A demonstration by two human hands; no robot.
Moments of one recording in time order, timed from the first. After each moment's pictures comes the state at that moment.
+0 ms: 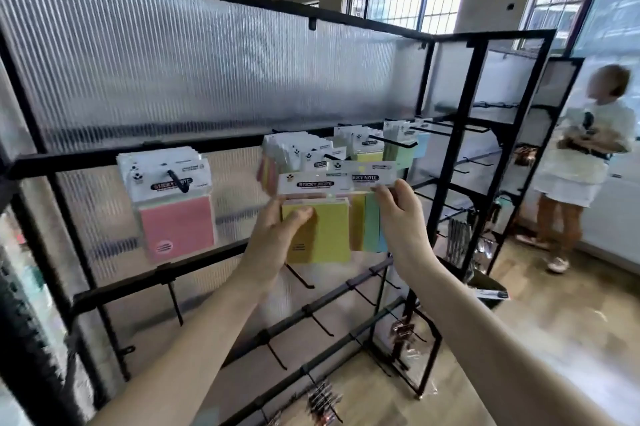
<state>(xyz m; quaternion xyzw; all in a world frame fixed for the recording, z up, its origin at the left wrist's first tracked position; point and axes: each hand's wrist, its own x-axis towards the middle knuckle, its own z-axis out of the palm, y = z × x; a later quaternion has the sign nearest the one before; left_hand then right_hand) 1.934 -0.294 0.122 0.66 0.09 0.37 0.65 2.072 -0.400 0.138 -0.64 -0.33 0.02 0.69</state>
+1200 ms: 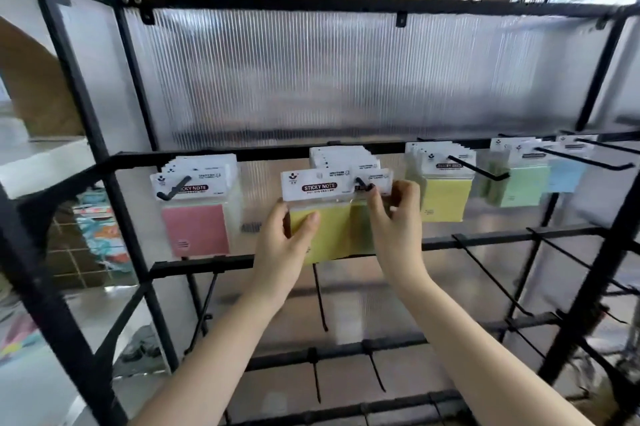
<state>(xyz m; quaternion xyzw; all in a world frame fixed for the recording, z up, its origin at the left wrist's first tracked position) 1.989 -0.288 0.114 0.68 0.28 0.59 0.35 2.139 -0.309 0.122 -0.52 -0.48 0.08 0.71</state>
